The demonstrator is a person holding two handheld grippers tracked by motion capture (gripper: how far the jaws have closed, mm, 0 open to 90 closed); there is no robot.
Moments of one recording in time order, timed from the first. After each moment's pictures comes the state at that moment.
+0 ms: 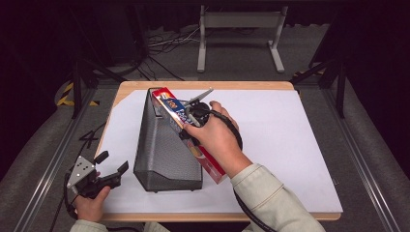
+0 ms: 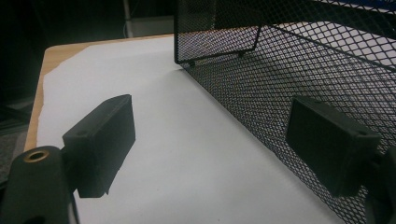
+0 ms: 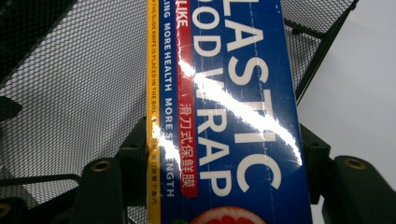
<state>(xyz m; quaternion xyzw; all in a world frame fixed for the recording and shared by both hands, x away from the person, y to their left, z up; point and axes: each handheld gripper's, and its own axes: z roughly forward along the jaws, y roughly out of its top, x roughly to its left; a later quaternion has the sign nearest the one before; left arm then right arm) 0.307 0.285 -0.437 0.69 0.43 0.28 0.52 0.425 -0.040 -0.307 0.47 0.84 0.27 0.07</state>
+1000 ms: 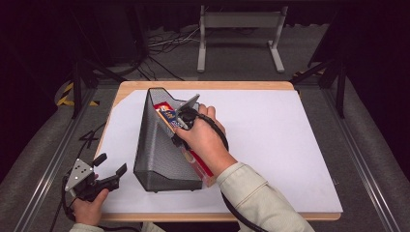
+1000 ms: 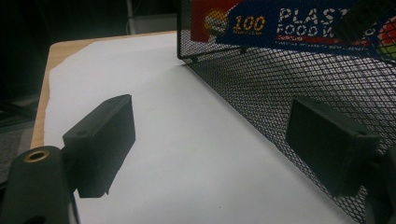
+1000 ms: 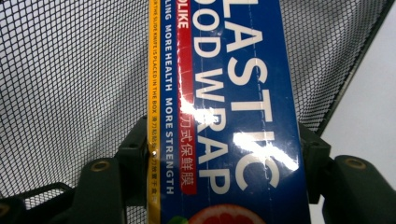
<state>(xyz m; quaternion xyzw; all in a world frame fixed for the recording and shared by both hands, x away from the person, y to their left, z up) 0.300 0.288 -0.439 0.69 0.43 0.28 0.52 0.443 -0.011 -0.343 0.50 0.84 0.20 0.03</state>
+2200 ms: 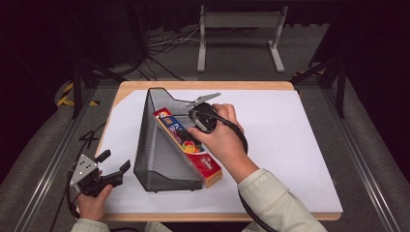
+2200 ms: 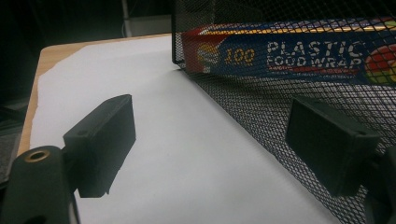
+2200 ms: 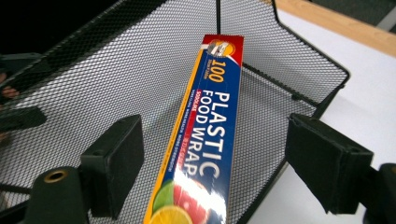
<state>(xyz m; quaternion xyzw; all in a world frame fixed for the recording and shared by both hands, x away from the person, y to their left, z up) 0.313 0.280 -0.438 0.69 0.42 0.27 0.52 0.413 -0.058 -0.304 0.38 0.83 0.38 0.13</state>
